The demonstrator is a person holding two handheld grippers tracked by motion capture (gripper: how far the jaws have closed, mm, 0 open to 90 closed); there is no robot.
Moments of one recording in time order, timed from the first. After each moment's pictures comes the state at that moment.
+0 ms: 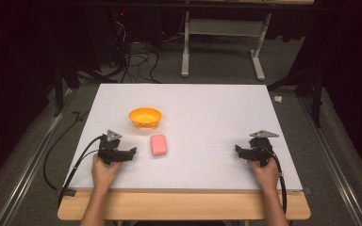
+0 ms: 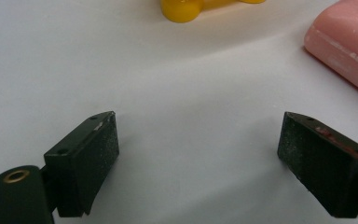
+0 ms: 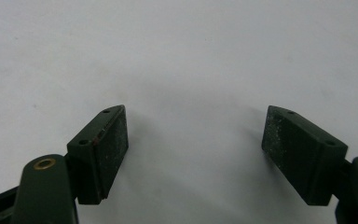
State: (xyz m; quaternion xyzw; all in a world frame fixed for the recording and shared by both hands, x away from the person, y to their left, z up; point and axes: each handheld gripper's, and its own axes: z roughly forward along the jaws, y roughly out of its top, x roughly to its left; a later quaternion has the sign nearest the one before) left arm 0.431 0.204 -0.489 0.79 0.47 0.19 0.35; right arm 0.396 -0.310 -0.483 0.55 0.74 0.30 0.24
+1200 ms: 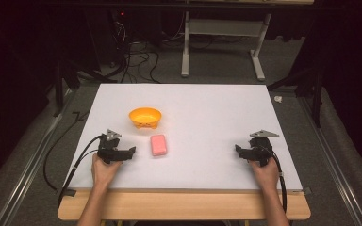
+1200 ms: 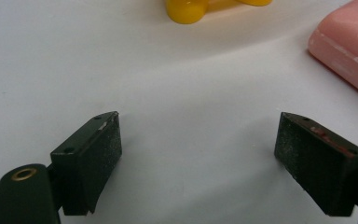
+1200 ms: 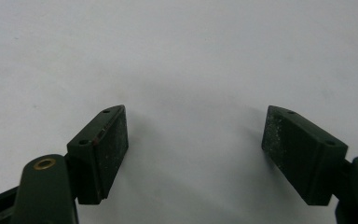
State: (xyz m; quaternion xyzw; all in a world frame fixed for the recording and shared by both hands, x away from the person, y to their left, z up) left arm 0.433 0.205 -0.488 0.79 0.48 0.19 0.34; right arm 0.396 -0.310 -0.483 0.55 0.74 0.31 0.24
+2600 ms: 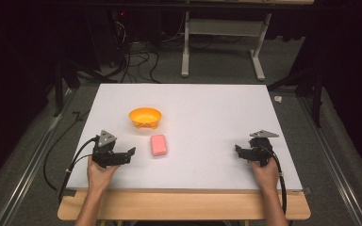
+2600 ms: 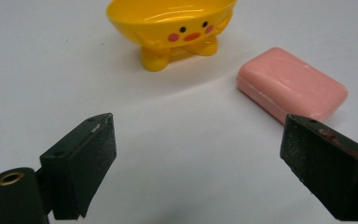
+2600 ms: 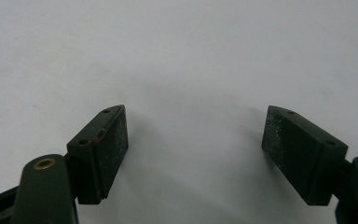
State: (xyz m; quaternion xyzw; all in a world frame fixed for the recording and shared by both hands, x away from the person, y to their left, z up) left arm 0.395 0.201 -0.446 0.78 0.43 0.21 0.40; right arm 0.396 -0.310 -0.483 0.55 0.74 0.30 0.24
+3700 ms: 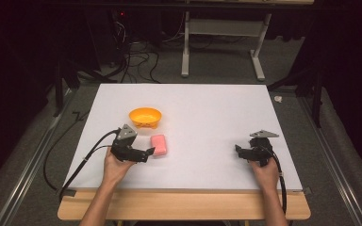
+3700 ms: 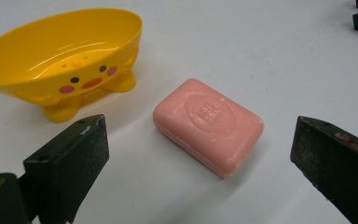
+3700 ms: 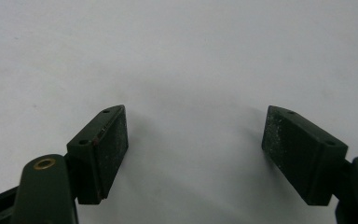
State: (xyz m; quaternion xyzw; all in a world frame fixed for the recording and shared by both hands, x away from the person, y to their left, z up) left arm 0.415 0.151 -0.438 0.82 0.35 0.15 0.43; right arm 0.396 -0.310 -0.483 0.55 0.74 0.30 0.24
